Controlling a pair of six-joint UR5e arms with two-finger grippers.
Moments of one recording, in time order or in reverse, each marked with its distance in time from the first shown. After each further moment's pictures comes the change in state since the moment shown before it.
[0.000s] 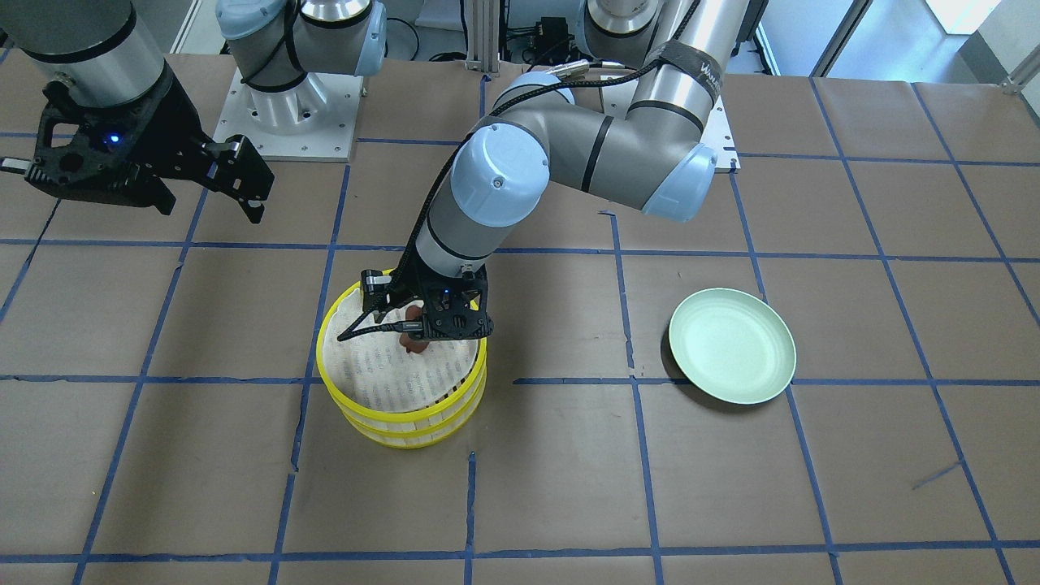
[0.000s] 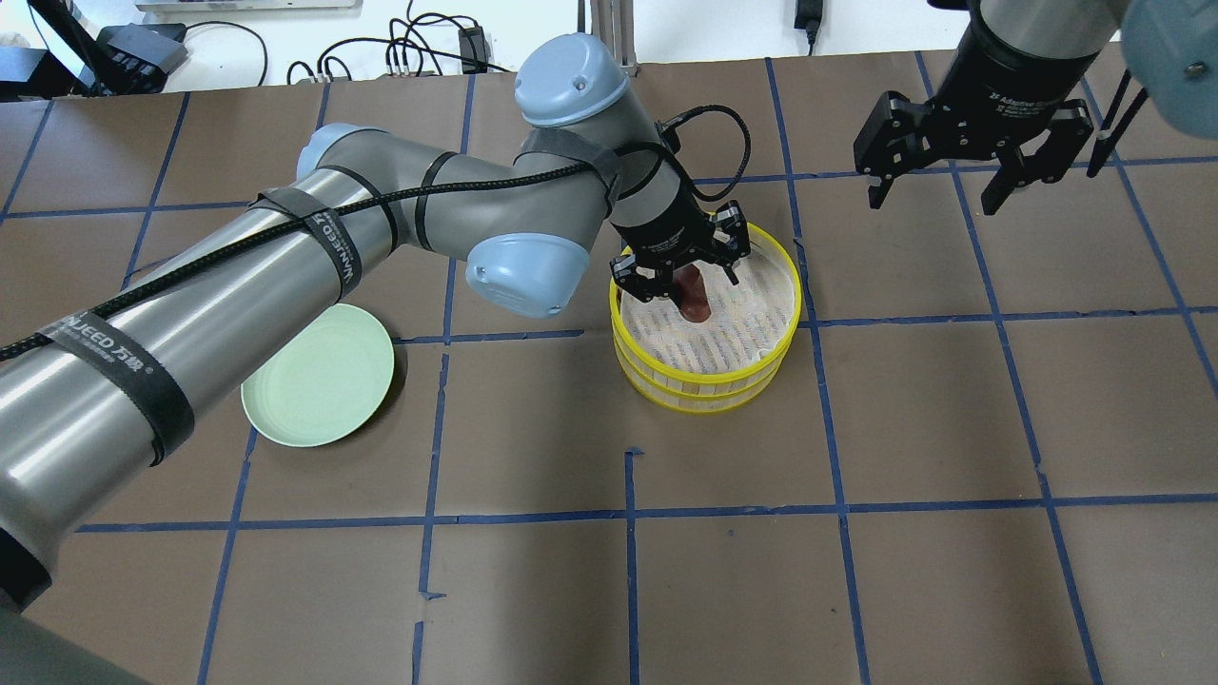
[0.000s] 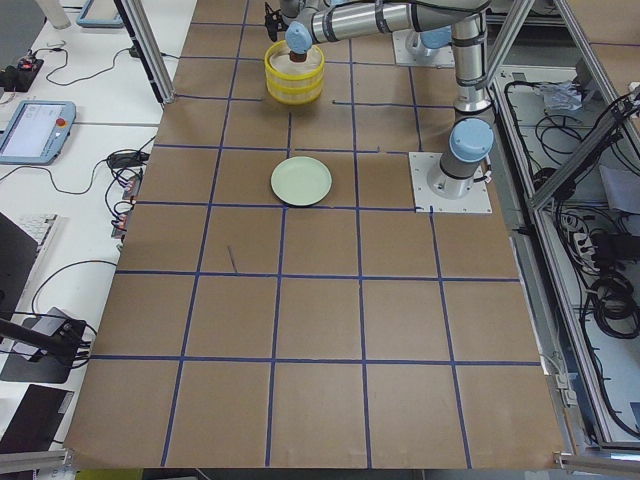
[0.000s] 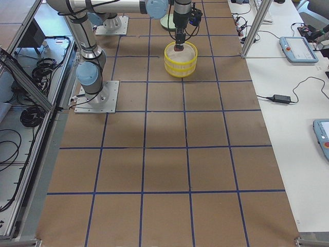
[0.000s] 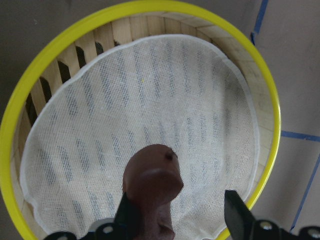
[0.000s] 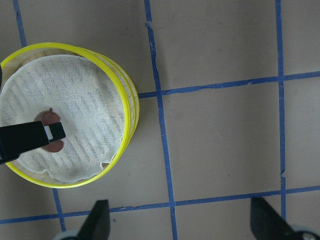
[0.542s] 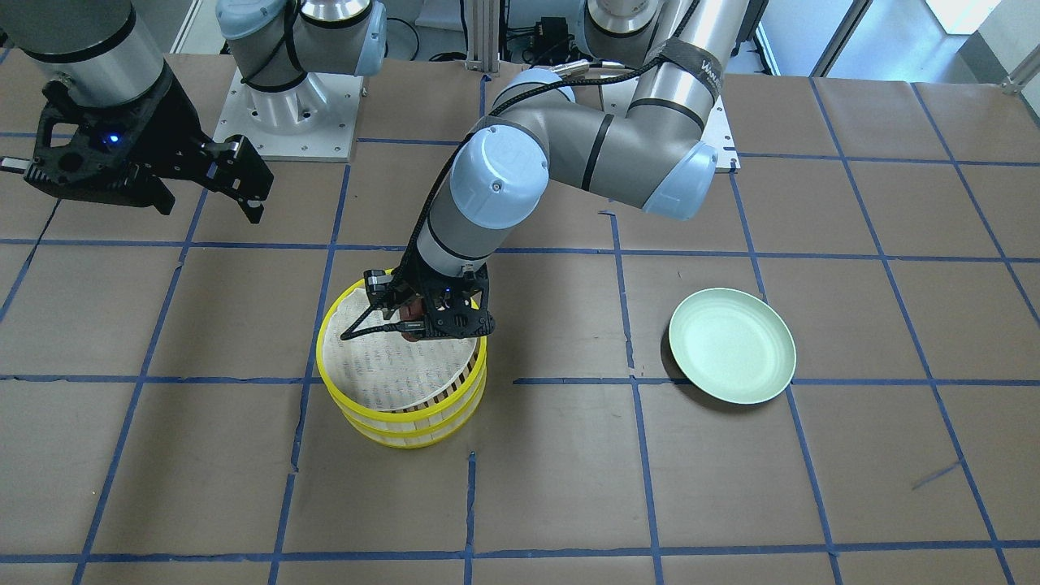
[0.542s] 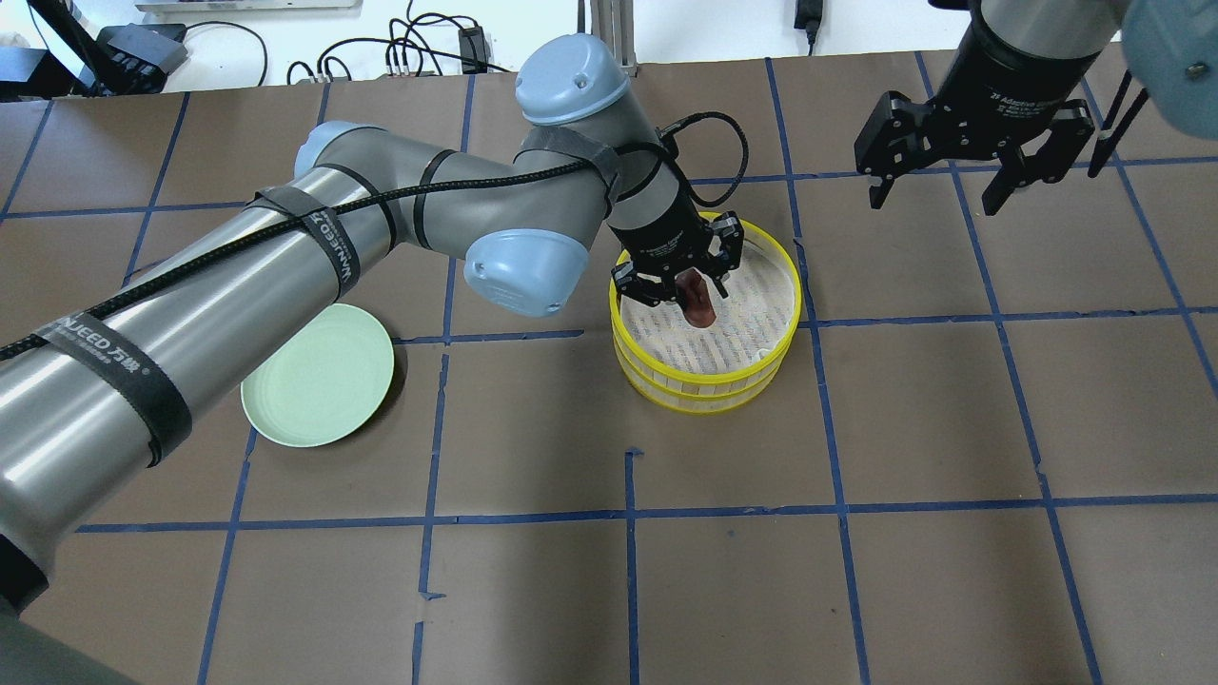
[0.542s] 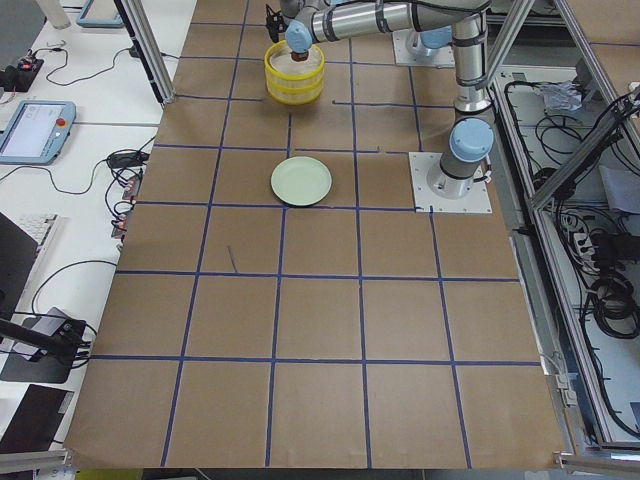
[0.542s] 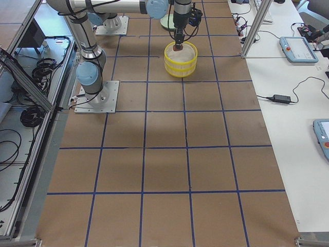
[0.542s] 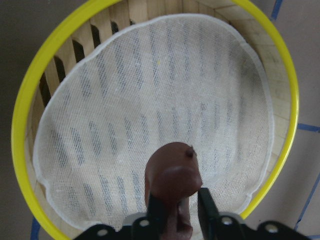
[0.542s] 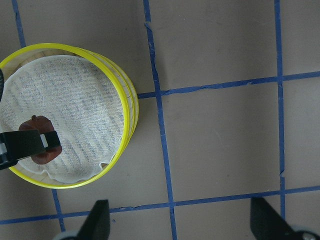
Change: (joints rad) left arm 0.000 0.000 0.003 -0.026 0.001 0.000; right arm 0.000 0.000 0.000 -0.001 -0.001 0.000
